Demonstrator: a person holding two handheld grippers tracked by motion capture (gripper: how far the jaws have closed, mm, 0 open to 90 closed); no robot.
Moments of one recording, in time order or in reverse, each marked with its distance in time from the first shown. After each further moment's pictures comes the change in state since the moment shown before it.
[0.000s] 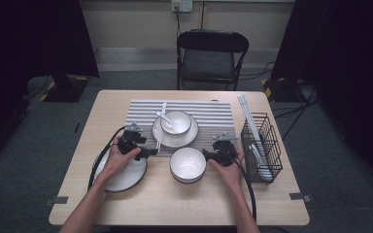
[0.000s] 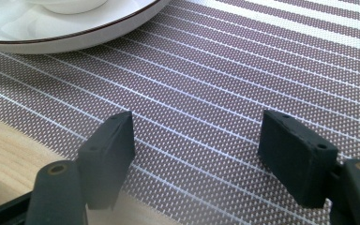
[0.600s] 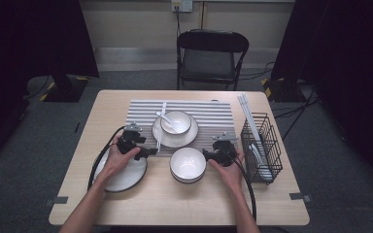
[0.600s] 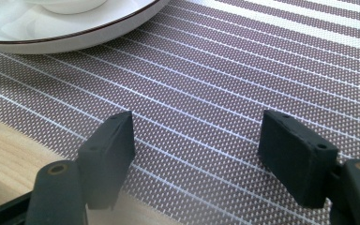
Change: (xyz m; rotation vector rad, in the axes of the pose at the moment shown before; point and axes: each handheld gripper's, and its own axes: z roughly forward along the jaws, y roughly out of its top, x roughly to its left) left arm 0.002 0.000 0.001 -0.009 0.003 -0.010; right arm 0.000 0.000 0.000 -0.001 -0.006 0.000
